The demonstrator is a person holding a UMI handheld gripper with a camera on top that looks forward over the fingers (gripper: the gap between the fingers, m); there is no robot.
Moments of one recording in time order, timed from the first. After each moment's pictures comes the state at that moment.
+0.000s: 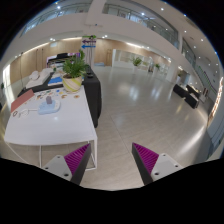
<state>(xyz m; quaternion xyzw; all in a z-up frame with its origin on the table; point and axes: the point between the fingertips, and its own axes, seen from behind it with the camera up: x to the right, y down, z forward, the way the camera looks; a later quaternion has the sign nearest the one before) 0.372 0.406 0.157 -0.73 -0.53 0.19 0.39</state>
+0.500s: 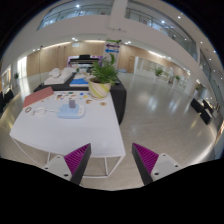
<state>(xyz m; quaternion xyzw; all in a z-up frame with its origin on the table) 0.271 0.316 0.156 -0.66 -0.60 0.24 0.38</state>
